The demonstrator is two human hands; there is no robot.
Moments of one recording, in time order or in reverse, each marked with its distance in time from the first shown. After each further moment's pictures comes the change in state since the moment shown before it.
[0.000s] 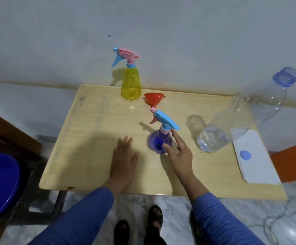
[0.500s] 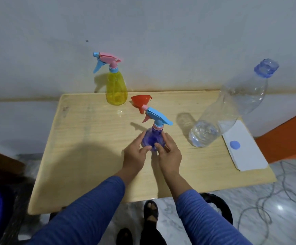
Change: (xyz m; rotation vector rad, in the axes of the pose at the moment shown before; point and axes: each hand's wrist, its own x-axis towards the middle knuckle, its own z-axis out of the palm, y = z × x) left_hand 0.037 0.045 0.009 -0.551 -0.072 0.058; right_hand -0.002 -0.005 0.036 0.190 0.255 0.152
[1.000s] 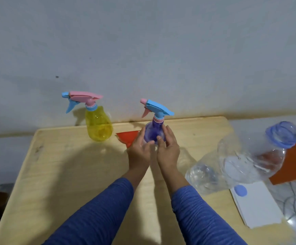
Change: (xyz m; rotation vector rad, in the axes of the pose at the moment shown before) left_hand 0.145 0.057 0.059 -0.083 0.160 0.009; right_hand 0.170 -0.038 0.017 -0.014 0.071 -0.140
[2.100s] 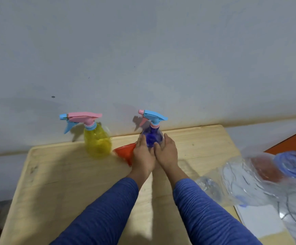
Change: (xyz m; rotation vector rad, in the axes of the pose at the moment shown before) left_hand 0.050 0.012 0.012 0.402 -0.169 -0.069; right_hand 0.047 -0.011 0.013 -0.501 -0.160 0.125
